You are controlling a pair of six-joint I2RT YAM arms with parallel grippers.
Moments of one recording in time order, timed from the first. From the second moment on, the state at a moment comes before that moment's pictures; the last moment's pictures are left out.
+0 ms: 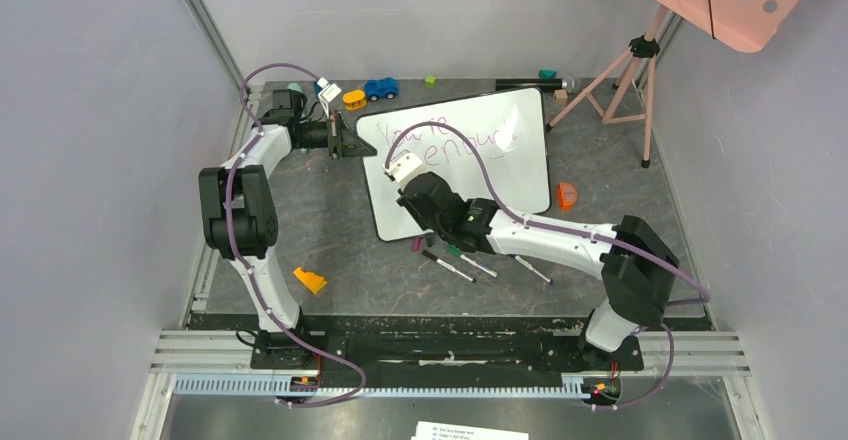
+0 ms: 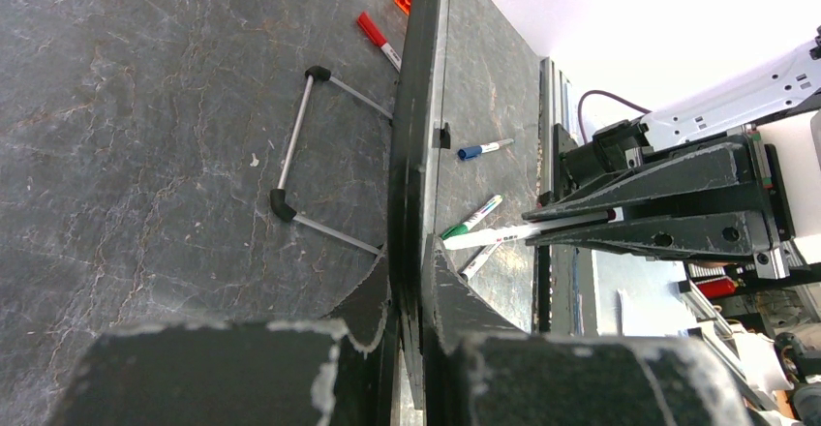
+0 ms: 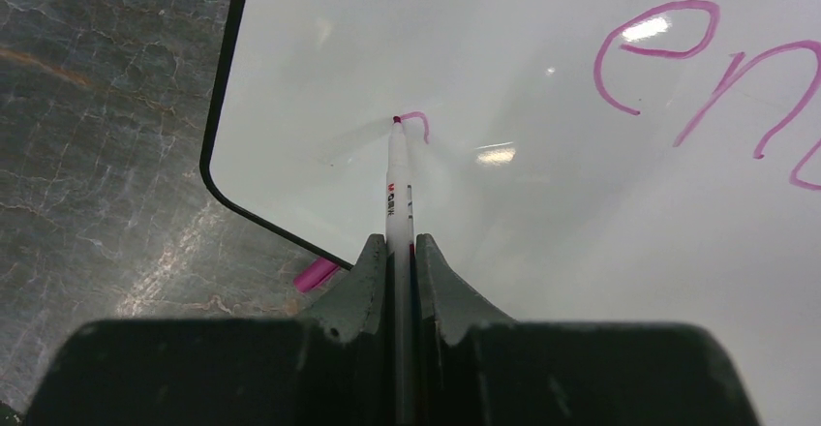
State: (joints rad) left arm 0.04 1.95 1.46 -0.52 1.38 0.30; right arm 1.03 1.65 1.19 -0.18 0.44 0.05
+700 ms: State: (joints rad) left arm 0.03 1.95 1.46 -0.52 1.38 0.30; right arm 1.05 1.64 1.17 -0.21 0.49 0.02
